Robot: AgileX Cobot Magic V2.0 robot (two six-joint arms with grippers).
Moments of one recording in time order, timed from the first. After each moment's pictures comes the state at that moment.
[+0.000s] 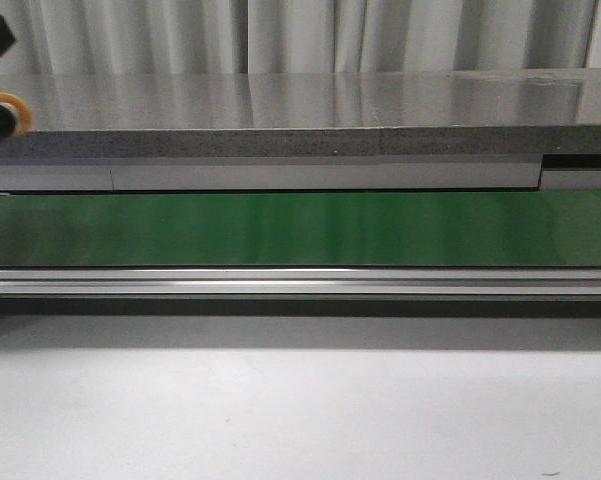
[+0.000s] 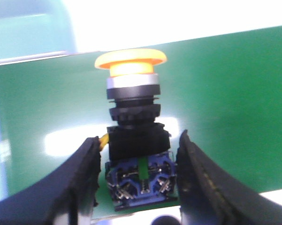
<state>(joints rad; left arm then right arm) -0.07 1.56 -1.25 -0.06 0.81 0.17 0.12 0.34 -0.39 -0.02 0.48 -0.01</state>
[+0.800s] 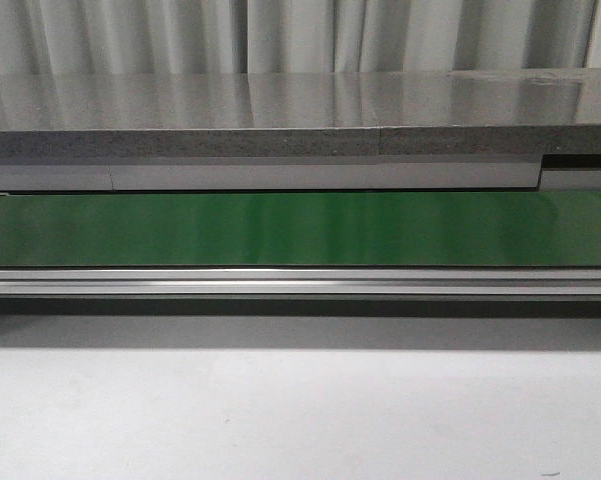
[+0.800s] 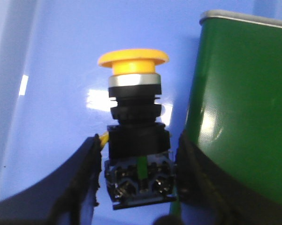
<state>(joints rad) 0.25 1.72 -1.25 0.00 0.74 0.17 0.12 0.34 -0.39 -0.02 0.48 -0.01</state>
